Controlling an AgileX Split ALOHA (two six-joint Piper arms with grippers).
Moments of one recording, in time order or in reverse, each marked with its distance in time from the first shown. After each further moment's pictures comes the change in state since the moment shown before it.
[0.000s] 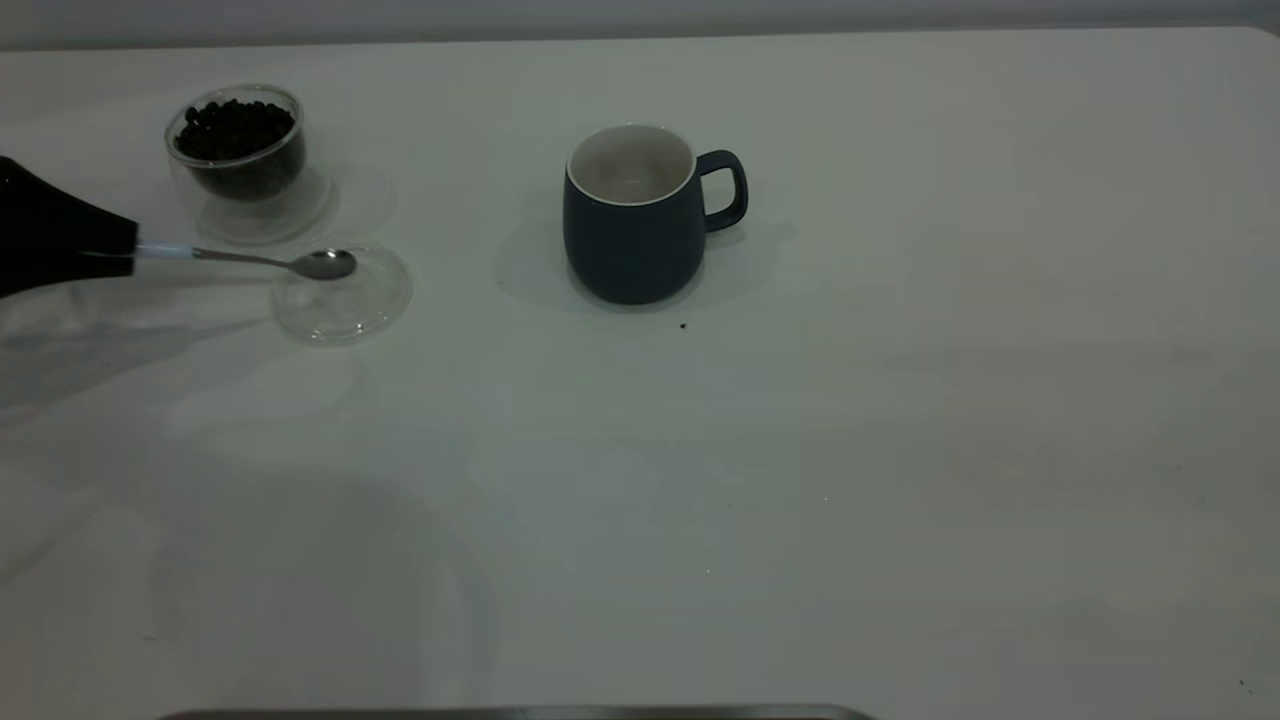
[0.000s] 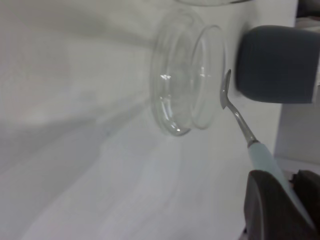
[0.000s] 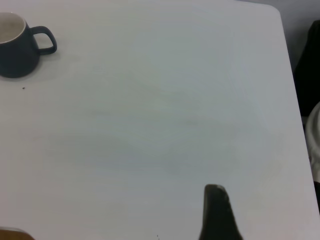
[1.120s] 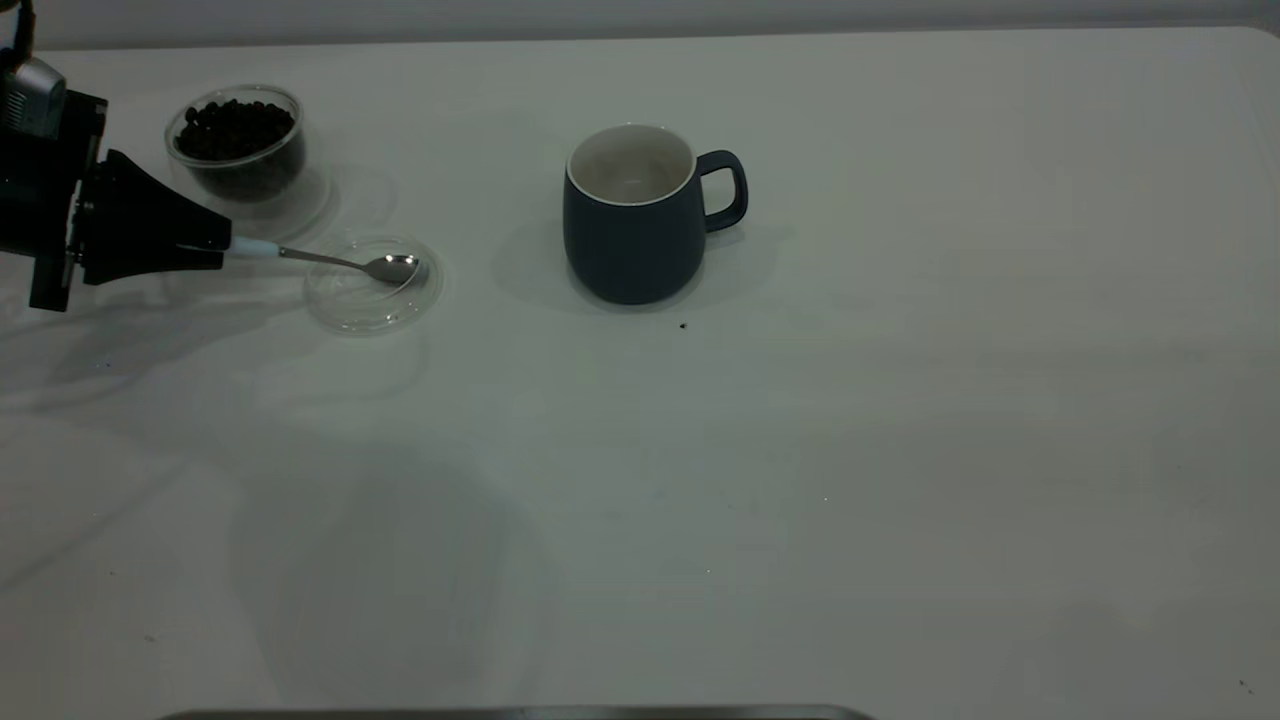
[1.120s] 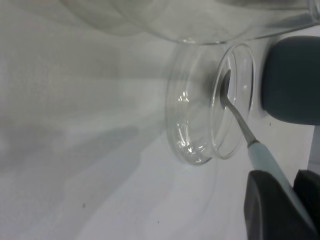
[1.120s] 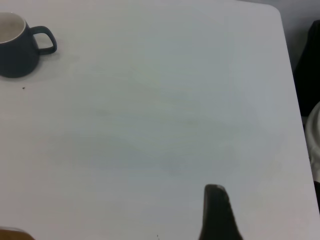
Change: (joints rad) left arm -0.128 0.000 0.000 -0.075 -0.128 0.008; right arm 0.000 0.000 0.000 0.000 0.000 0.000
